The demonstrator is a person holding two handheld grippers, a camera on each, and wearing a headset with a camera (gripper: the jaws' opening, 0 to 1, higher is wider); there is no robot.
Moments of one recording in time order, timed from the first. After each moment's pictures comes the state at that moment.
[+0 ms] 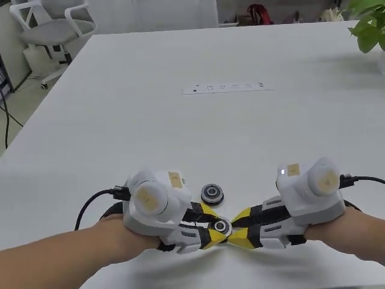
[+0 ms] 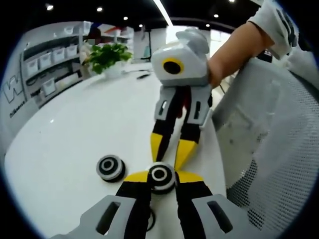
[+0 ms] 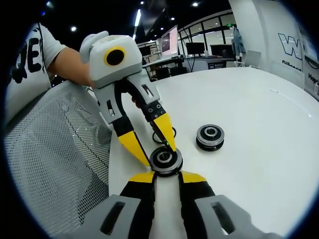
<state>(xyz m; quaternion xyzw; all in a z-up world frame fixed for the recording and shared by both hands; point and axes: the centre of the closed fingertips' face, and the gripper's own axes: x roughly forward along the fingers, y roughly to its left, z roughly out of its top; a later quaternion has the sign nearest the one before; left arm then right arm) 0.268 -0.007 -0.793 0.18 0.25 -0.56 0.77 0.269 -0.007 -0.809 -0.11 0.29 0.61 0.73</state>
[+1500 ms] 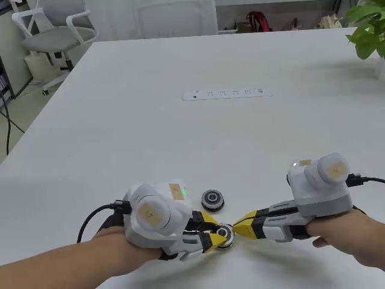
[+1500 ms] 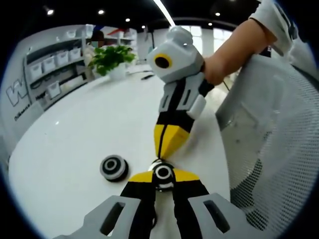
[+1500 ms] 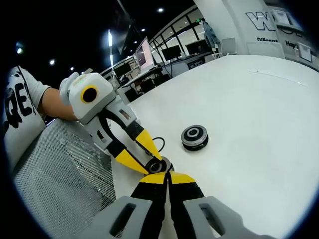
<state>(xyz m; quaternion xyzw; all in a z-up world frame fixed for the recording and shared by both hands) 0.272 -0.007 -0.792 0.20 0.24 -0.54 0.78 0.283 -0.013 -0.795 0.01 0.34 0.56 0.76</state>
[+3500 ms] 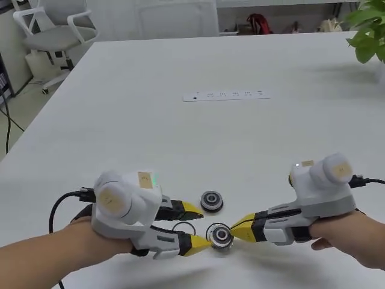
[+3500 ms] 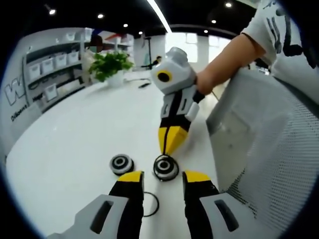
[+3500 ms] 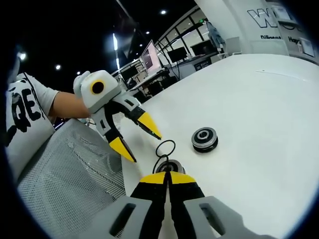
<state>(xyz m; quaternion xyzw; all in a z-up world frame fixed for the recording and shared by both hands) 0.260 0.026 -0.764 0.17 0.22 -0.57 0.77 0.273 -0.008 -0.785 0.04 0.34 0.58 0.74</state>
